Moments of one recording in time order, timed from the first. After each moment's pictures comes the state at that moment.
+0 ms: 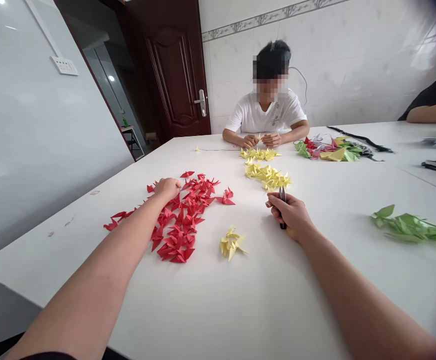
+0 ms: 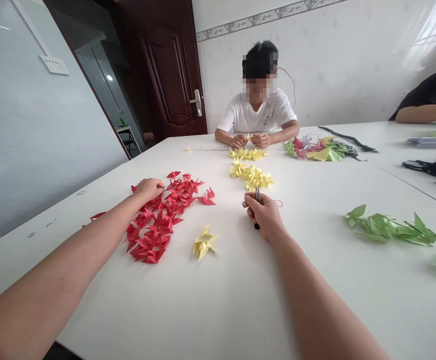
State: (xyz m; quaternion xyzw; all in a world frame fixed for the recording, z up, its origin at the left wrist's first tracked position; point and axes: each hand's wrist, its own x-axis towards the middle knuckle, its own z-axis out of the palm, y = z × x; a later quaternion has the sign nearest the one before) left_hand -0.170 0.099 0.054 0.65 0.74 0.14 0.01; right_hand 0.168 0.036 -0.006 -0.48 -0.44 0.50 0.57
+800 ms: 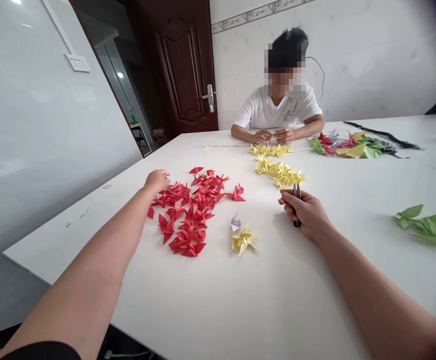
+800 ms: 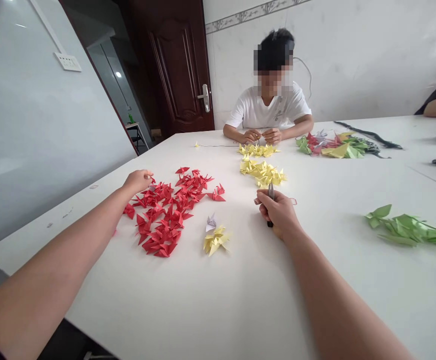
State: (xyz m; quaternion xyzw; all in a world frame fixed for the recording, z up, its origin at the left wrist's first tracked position) left_hand -0.221 0.087 0.070 0.62 0.75 0.24 -0.03; right_hand 0.169 0.037 -0.009 -0.48 -0.44 0.50 0.57
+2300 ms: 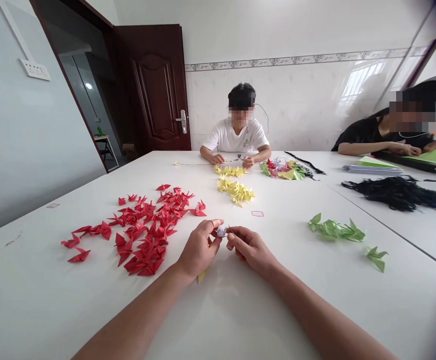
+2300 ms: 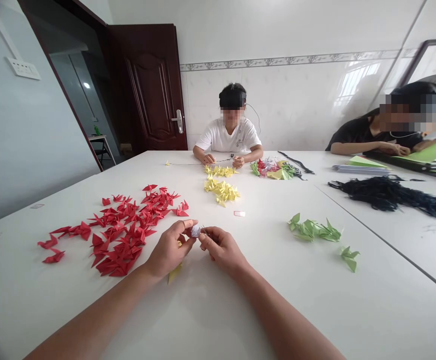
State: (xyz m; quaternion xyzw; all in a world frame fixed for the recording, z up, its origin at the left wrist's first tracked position) left_hand 0.005 -0.038 0.016 0.77 0.44 0.43 0.17; right_hand 0.166 -0.043 0.012 -0.42 -0.62 0.52 0.42
